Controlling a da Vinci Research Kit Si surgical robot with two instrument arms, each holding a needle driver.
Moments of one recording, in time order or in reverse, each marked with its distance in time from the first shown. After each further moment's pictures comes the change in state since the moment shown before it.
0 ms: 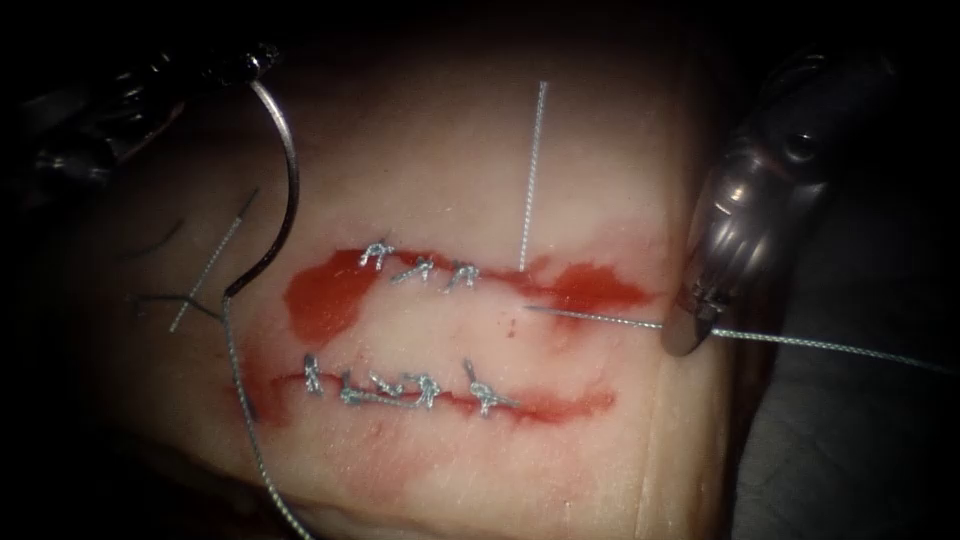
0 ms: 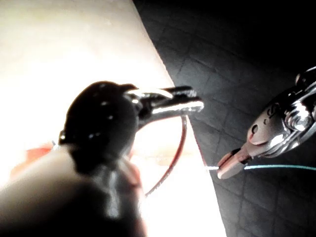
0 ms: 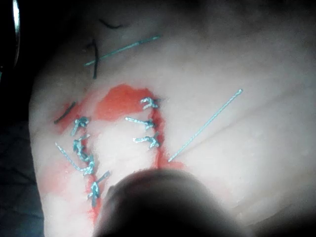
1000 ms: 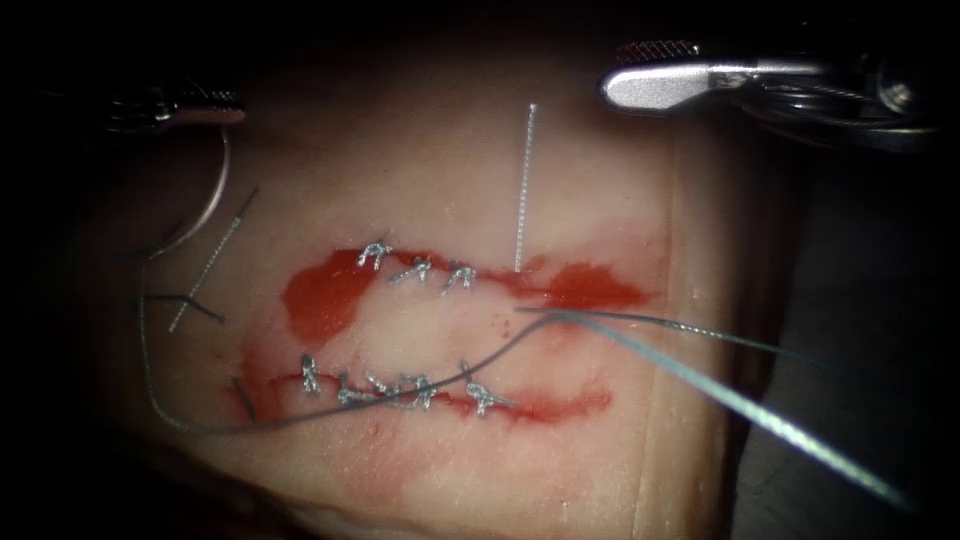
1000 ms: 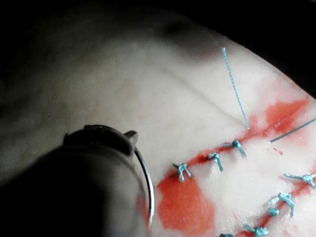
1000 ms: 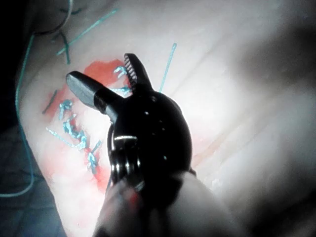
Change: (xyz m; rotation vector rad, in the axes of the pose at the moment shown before) right arm -0.003 -0.002 -0.008 -0.403 -1.181 0.054; left arm 0.002 0.009 -0.011 -0.936 0.803 0.141
